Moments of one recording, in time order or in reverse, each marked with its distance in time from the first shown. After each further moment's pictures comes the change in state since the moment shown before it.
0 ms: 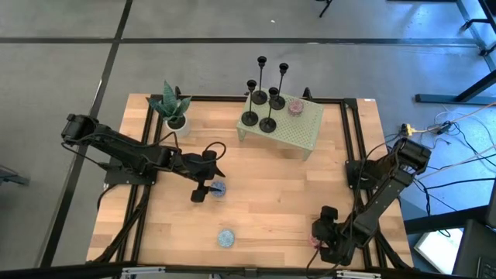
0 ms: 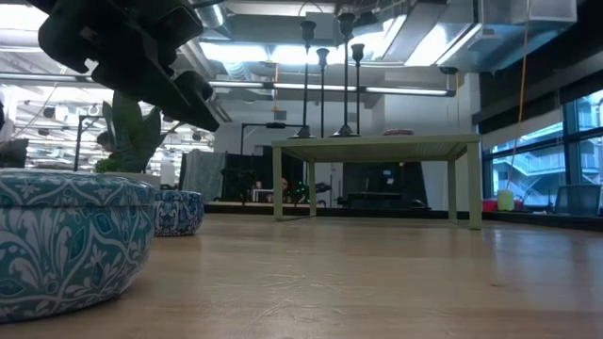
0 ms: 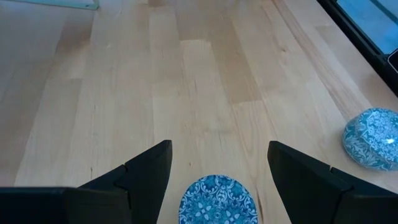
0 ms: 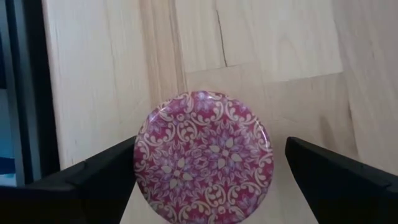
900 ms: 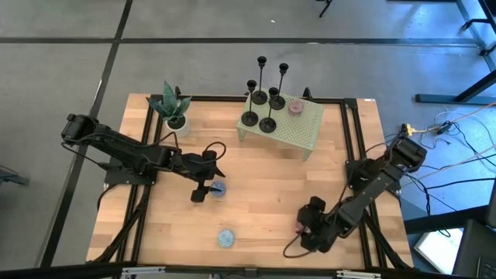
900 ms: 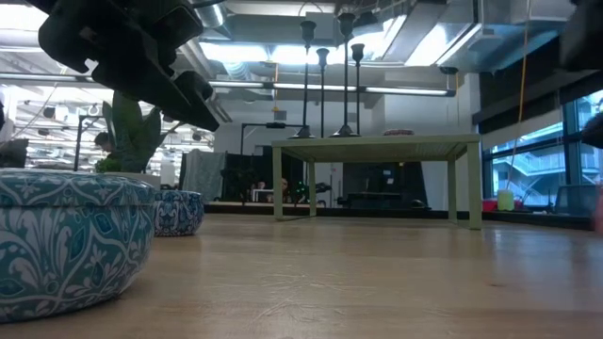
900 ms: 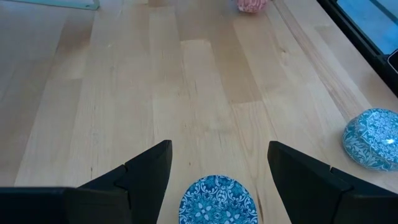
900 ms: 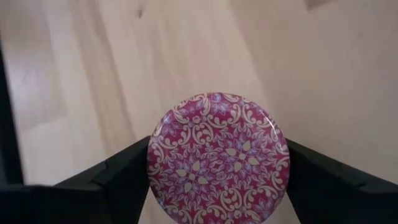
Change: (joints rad) left arm 0.000 0.000 0.000 0.000 0.000 -0.001; right arm -0.190 0.003 -0.003 0.089 0.084 -0.019
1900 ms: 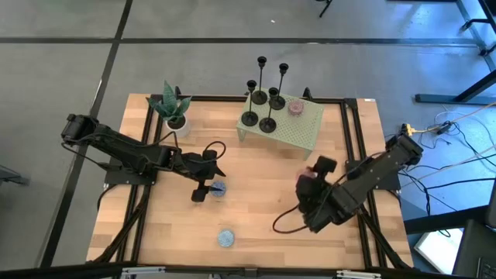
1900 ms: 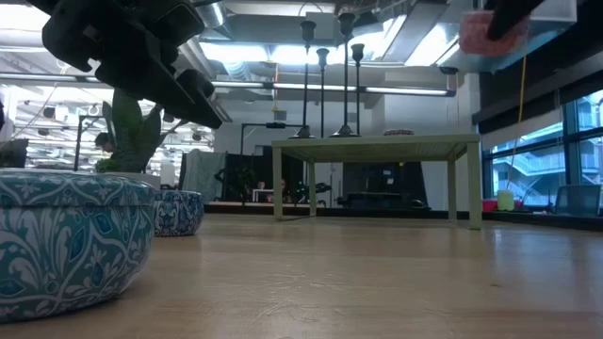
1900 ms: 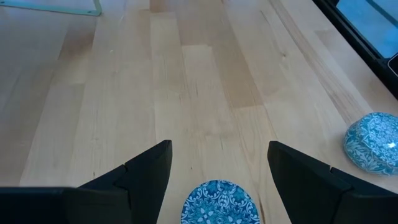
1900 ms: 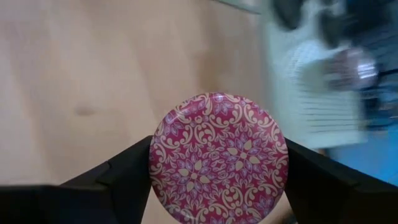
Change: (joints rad) left arm 0.004 0.000 0.000 0.015 0.000 0.008; right arm -0.187 -0.005 0.663 -1.161 0.332 -0.199
